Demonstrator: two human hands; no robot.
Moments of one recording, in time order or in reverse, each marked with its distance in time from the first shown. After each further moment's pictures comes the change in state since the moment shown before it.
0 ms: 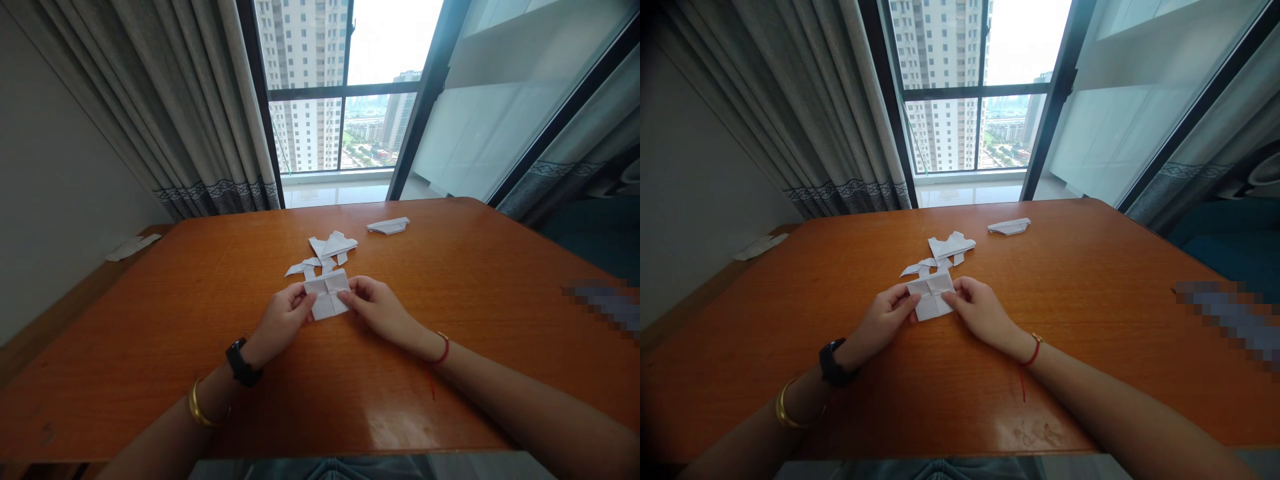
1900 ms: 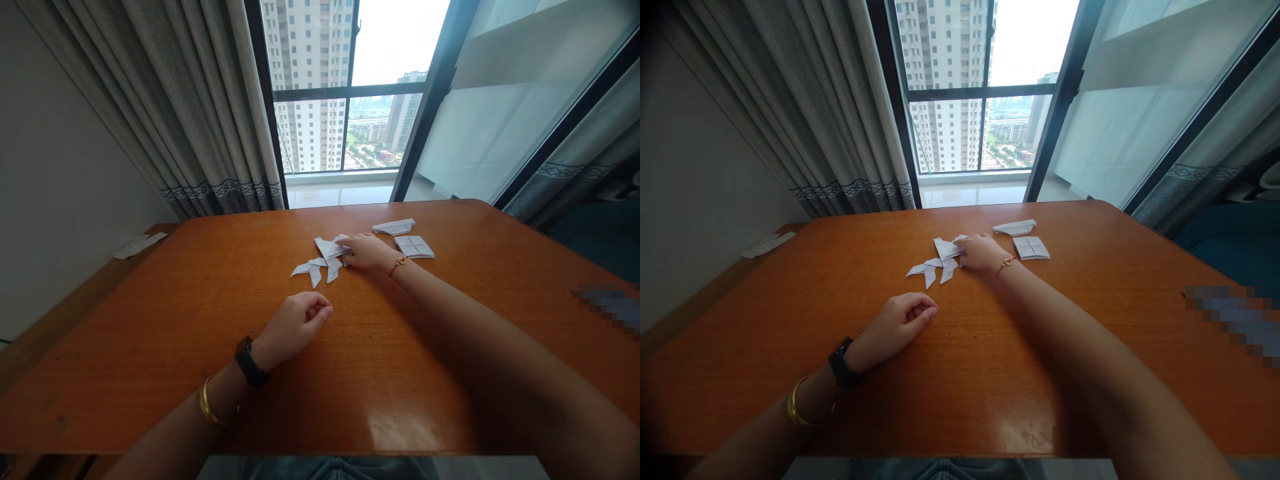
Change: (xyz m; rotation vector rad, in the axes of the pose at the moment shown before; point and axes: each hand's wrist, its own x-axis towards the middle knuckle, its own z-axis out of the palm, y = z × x) left_hand -0.006 -0.001 -0.003 0.413 -0.087 0.155; right_hand 0.123 0.014 -0.041 -1.201 -0.128 -0.325
